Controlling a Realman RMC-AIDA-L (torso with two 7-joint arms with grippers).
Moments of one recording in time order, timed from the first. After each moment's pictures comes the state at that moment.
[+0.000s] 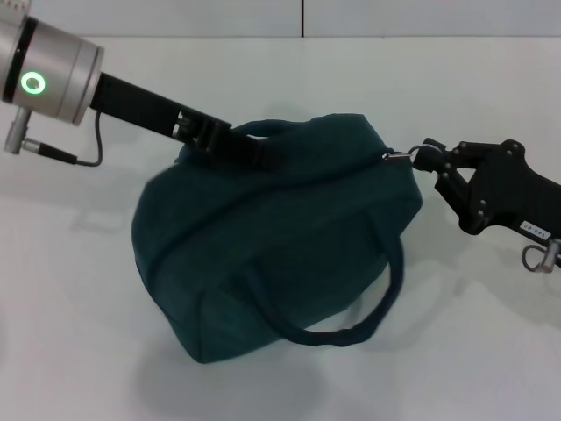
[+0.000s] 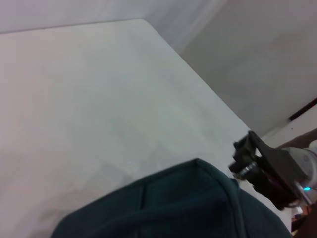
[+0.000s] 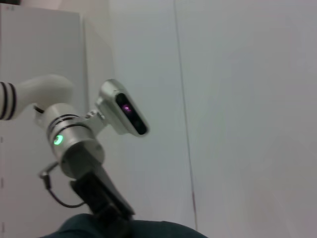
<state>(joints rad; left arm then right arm) -0.82 -1.99 0.81 0.81 2.17 1.80 -2.23 0.38 2.03 -1.43 -0.38 -0.87 -1.46 0.76</state>
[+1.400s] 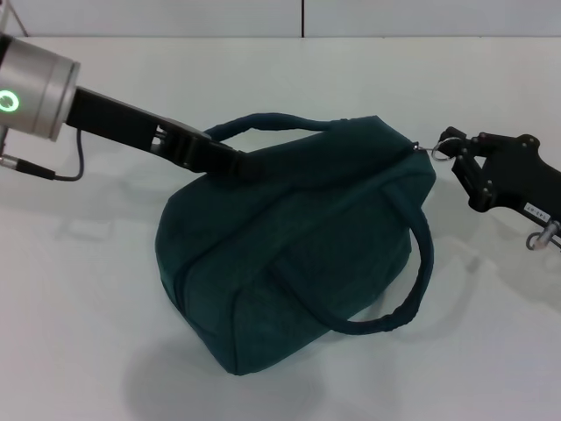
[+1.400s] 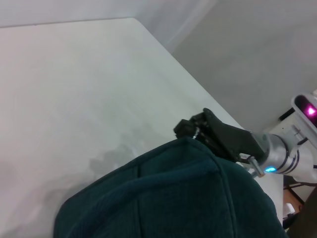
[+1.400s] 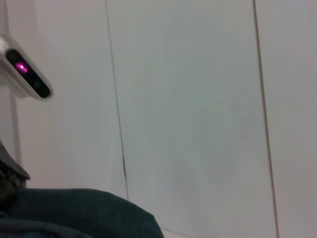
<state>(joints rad) -0.78 -1.97 0.81 0.81 2.14 1.84 -2.18 0.41 2.03 -1.44 -0.31 -0.76 -1.30 0.72</state>
